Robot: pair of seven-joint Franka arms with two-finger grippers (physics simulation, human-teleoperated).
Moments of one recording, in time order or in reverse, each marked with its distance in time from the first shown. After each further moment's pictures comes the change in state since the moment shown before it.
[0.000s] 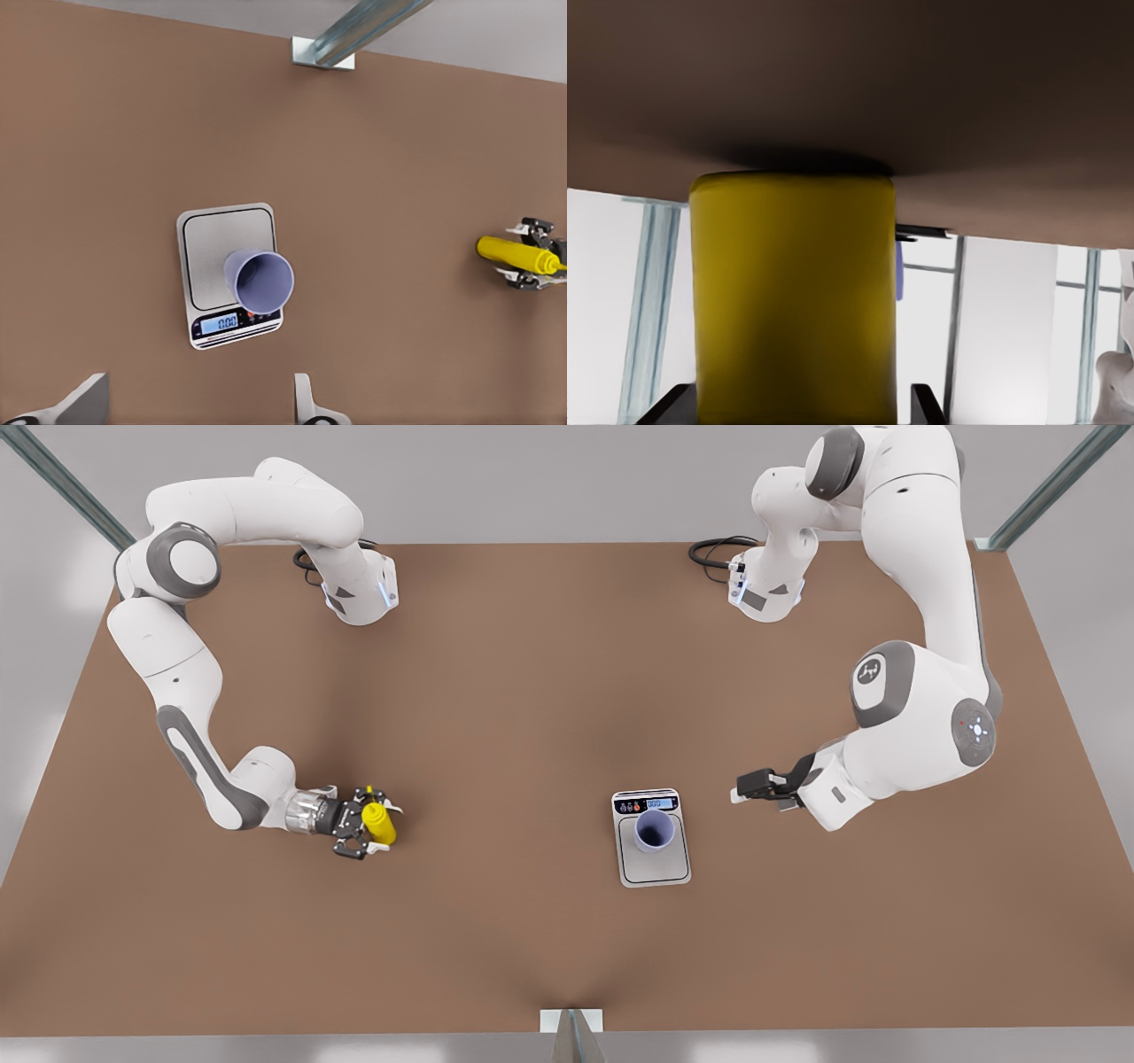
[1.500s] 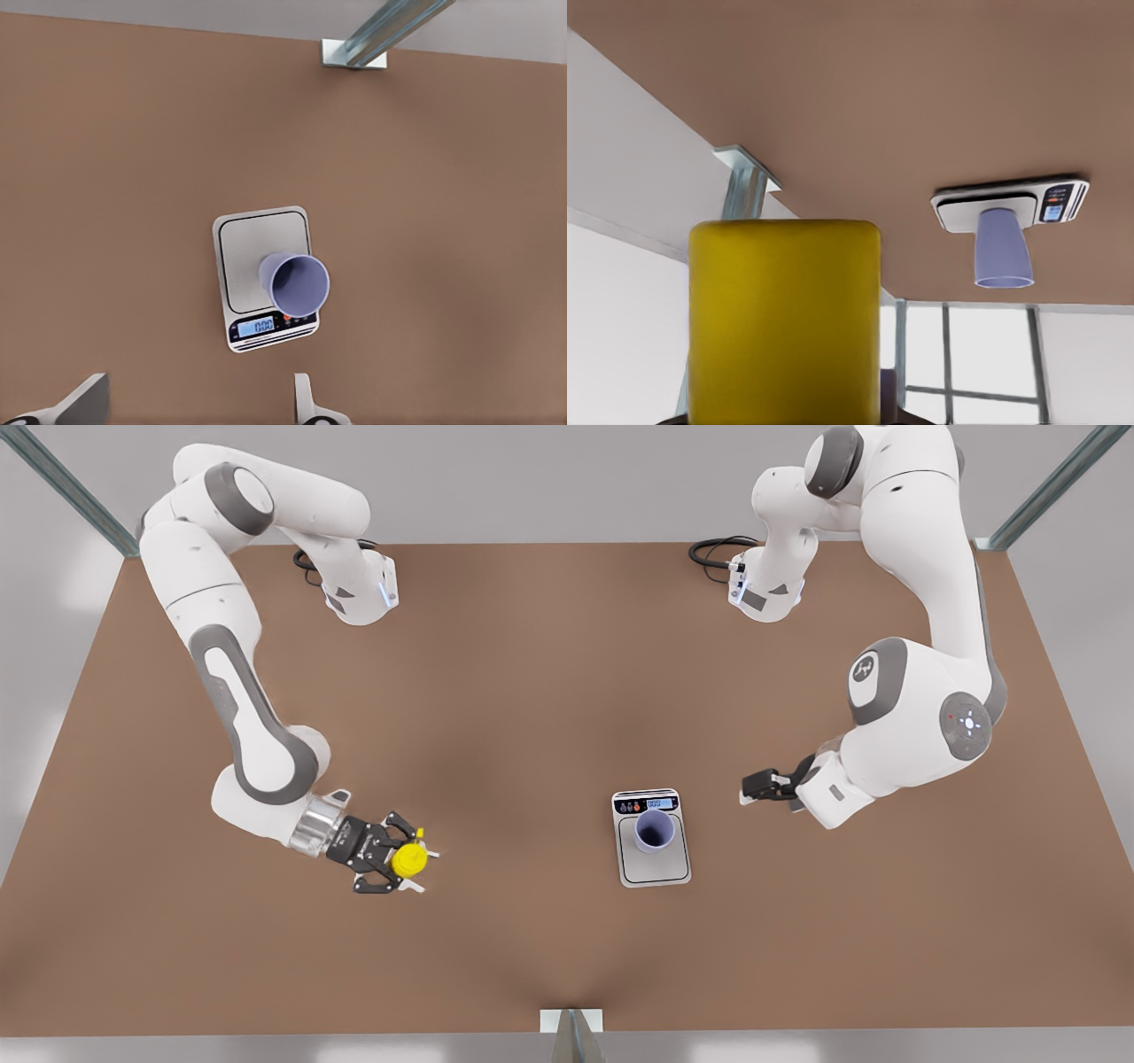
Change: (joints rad) left arm -0.006 -0.006 -0.001 0.000 0.097 0.000 -0.002; right arm 0.288 -0.293 0.052 0.199 -0.058 0.385 0.630
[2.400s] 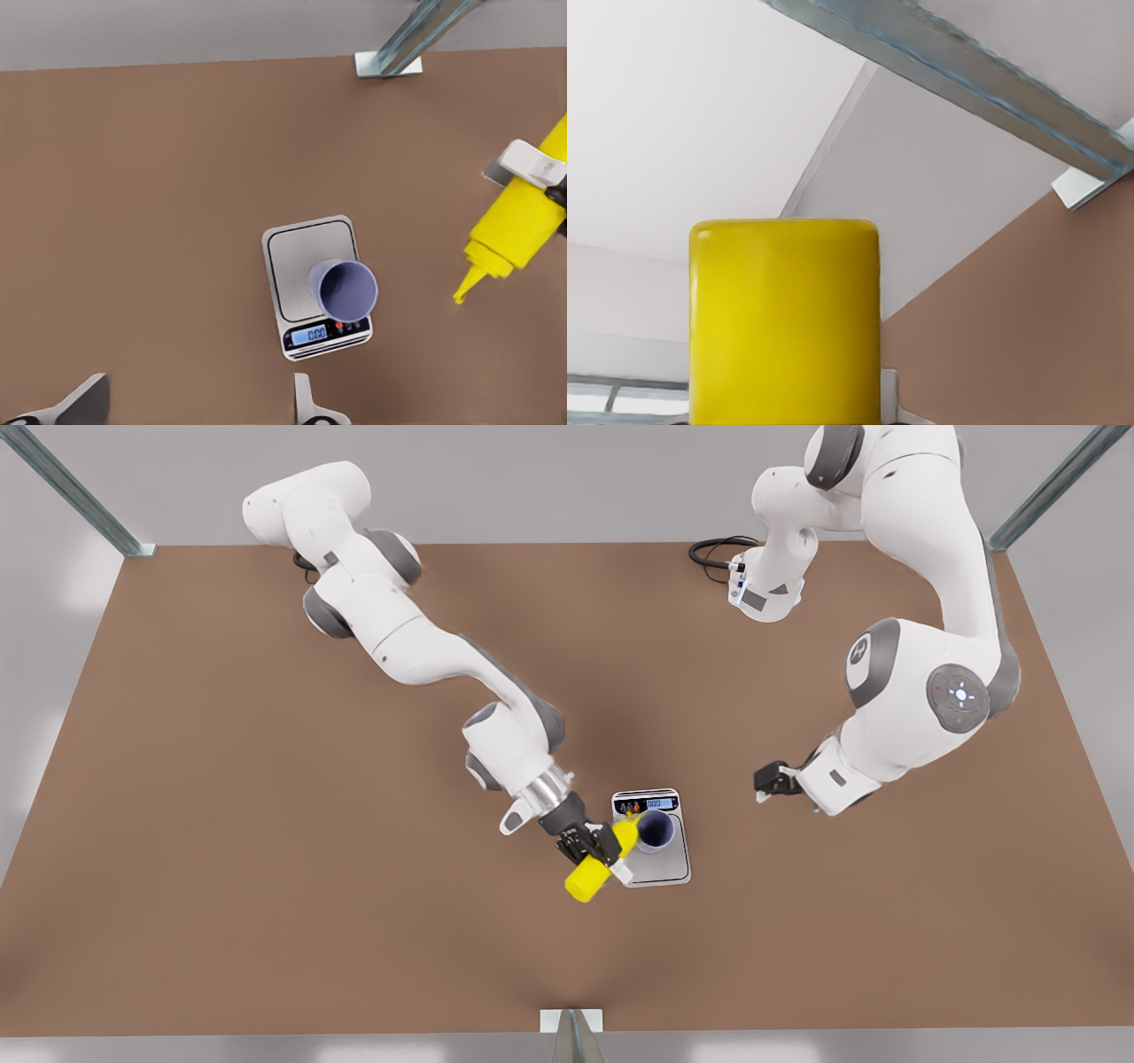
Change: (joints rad) left arm -0.009 -0.036 -0.013 0.006 0.150 -0.001 0.011; right arm 0.845 0.333 -0.376 0.630 -1.497 0.748 0.258
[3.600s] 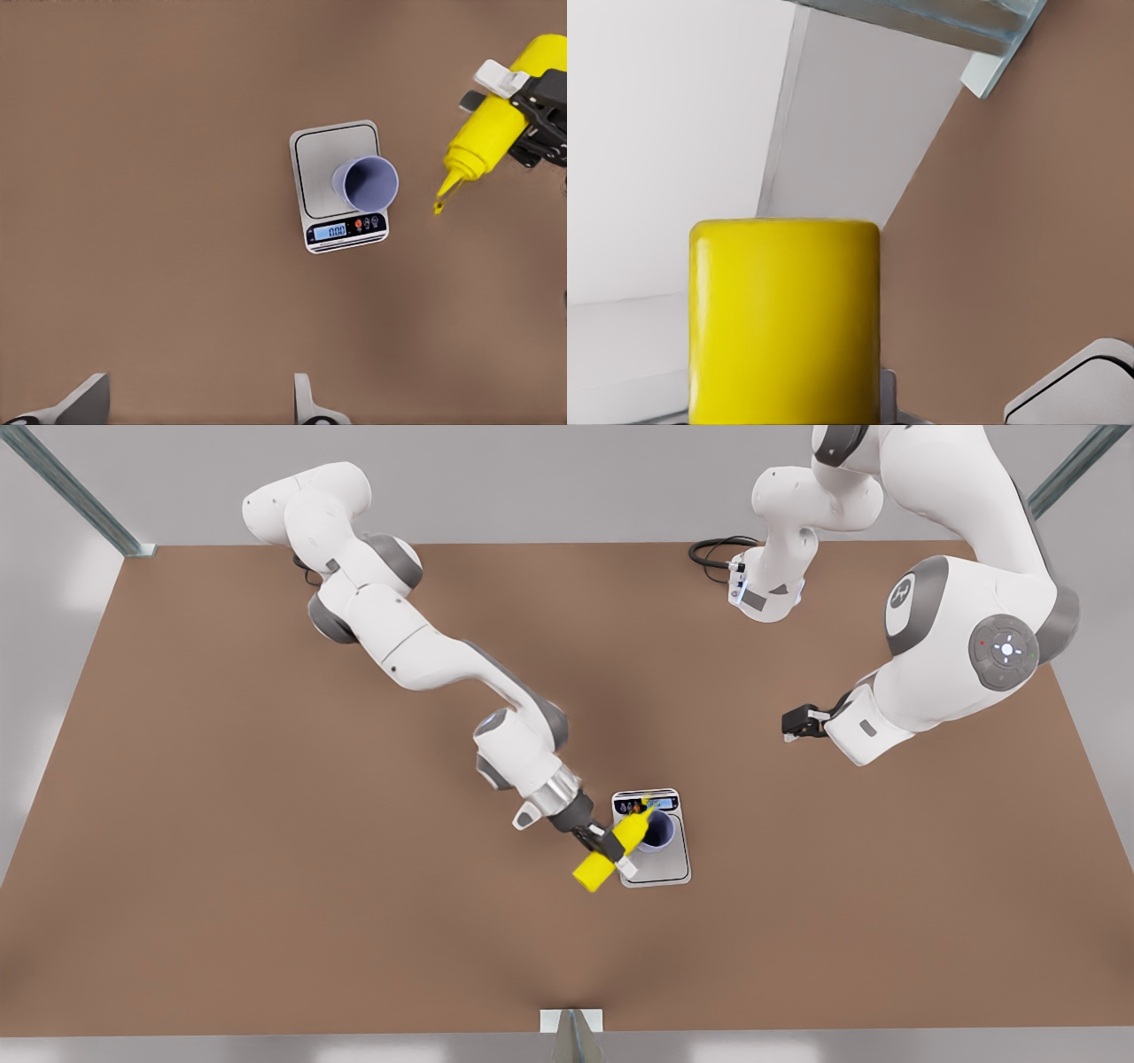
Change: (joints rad) left arm 0.003 -0.108 0.034 0.004 0.026 -0.303 -0.011; right arm 0.009 0.098 0.053 0.032 -0.048 0.001 0.267
